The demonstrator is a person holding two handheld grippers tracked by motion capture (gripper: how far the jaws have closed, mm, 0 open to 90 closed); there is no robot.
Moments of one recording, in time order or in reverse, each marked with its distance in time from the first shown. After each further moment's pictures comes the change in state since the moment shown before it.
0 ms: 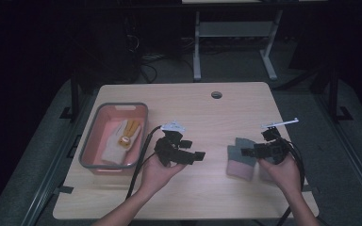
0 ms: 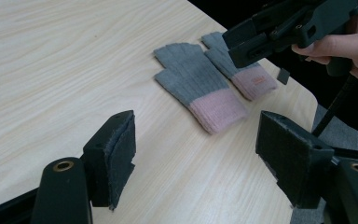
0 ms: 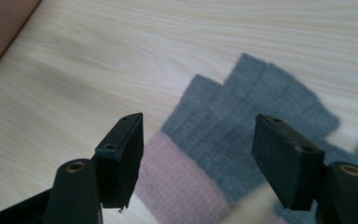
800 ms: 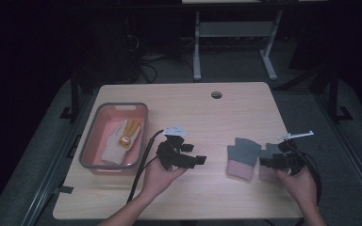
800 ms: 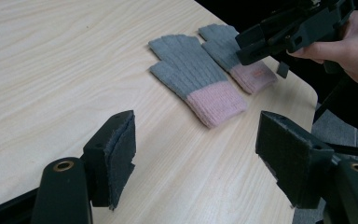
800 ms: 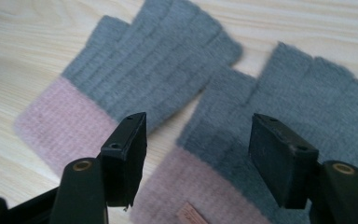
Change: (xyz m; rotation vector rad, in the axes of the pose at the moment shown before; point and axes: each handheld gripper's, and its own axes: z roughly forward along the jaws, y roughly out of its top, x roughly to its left) left arm 0.001 -0.012 0.009 0.006 -0.014 0.001; right arm -0.043 -0.041 -0.004 0.036 -0.158 0.029
